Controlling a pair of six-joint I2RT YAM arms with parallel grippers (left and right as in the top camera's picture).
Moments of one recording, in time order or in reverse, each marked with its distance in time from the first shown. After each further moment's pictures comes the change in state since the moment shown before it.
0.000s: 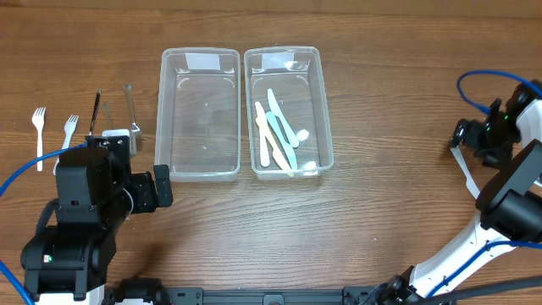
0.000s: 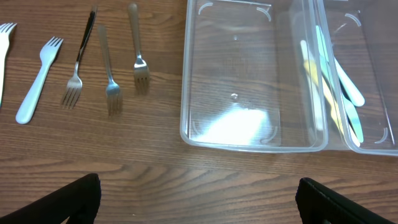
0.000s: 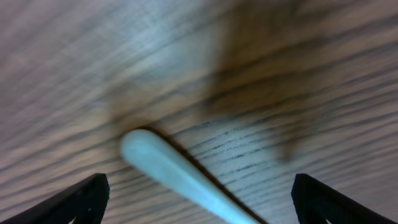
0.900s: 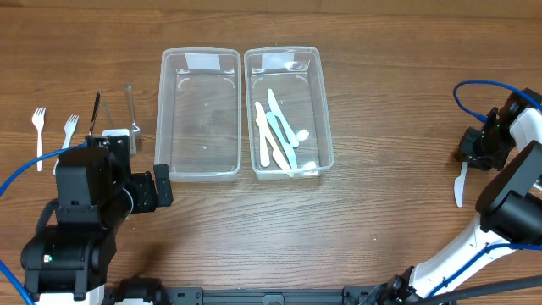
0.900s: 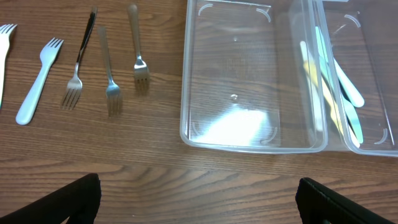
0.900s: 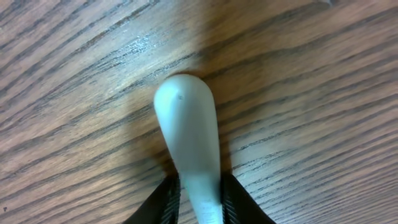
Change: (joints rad) left arm 0.000 0.000 0.000 0.004 0.000 0.000; right arm 0.000 -0.021 -0.092 0.091 0.047 0.042
